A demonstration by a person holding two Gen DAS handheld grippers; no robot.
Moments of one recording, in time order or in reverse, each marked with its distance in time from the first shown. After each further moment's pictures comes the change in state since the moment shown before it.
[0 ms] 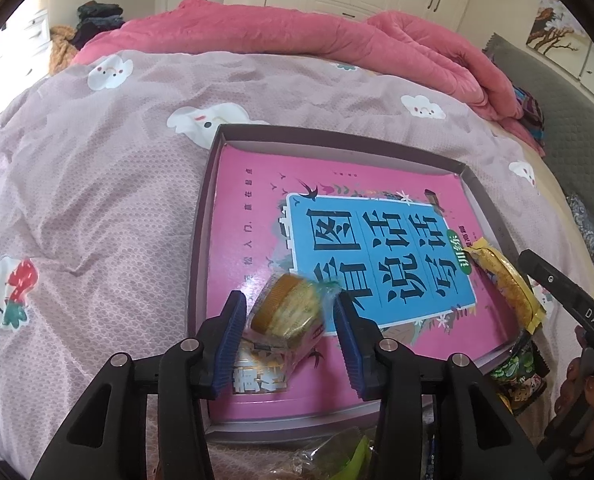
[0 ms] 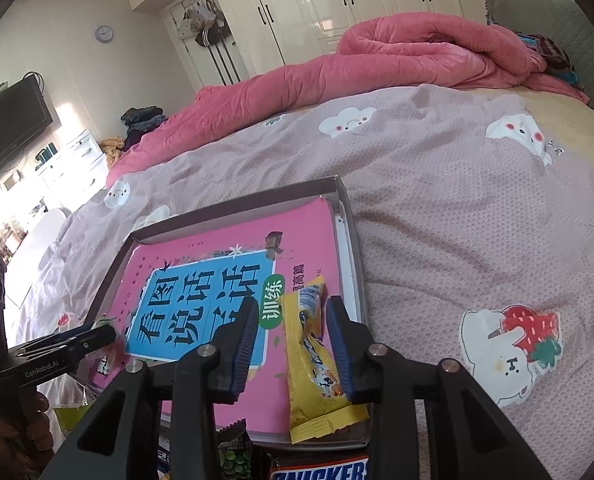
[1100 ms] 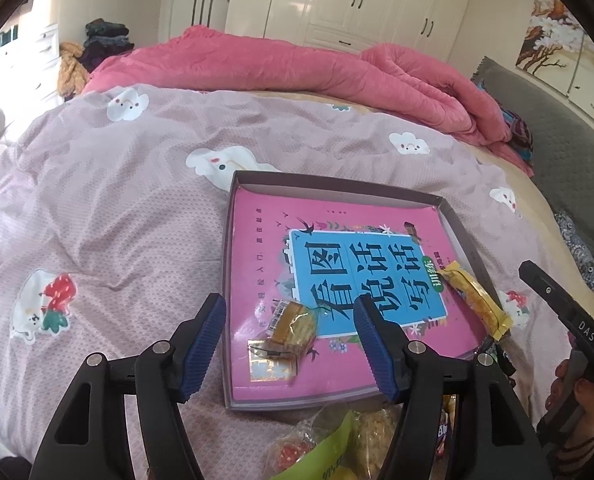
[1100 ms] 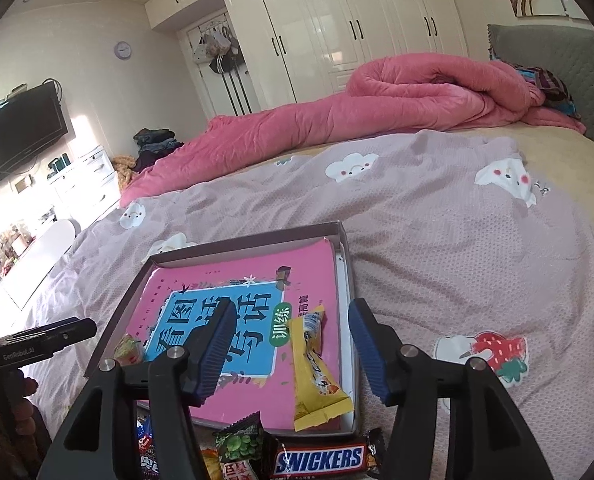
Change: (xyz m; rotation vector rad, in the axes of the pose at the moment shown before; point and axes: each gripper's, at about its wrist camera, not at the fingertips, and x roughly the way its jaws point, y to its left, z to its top) left arm -0.054 0.008 0.000 -0.002 -0.099 -0.025; right arm -0.048 0.006 0.002 -0.044 -0.125 0.010
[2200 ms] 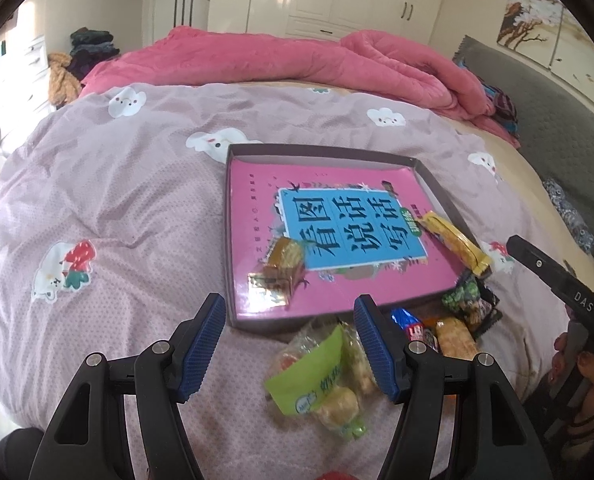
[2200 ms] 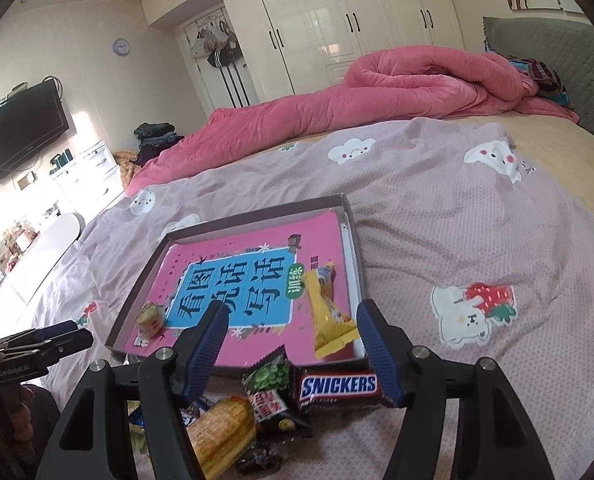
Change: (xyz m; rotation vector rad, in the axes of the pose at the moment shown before) left arm -0.042 -0.004 -0.042 0.083 0.038 -0.014; right arm -0.036 0.017 -0.030 0.010 0.035 -0.001
